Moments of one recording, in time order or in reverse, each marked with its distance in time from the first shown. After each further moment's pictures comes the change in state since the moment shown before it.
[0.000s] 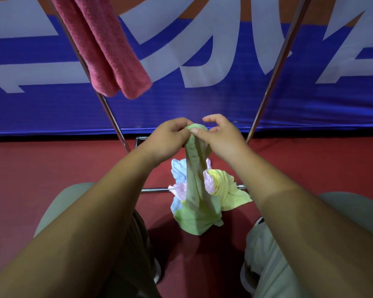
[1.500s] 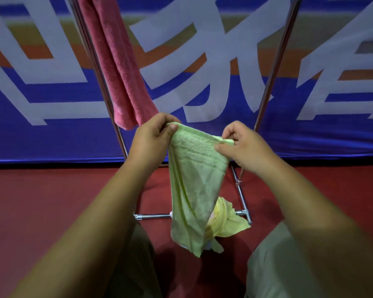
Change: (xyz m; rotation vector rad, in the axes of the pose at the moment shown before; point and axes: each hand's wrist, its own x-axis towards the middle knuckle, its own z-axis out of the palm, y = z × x) left_hand -0.062 0.076 -0.045 0.135 0.415 0.361; right_hand -0.051 -0.059 -0.078 -0.164 0.008 -0.290
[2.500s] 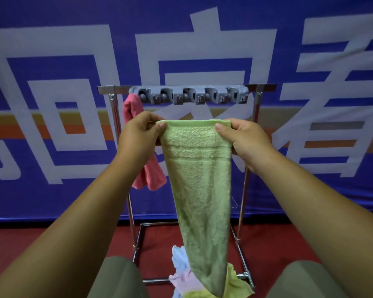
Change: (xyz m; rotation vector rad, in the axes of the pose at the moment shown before) left_hand 0.039 0.163 -0.093 -0.077 0.246 0.116; right_hand -0.010 -0.183 -0.088 0.444 0.176 -0.157
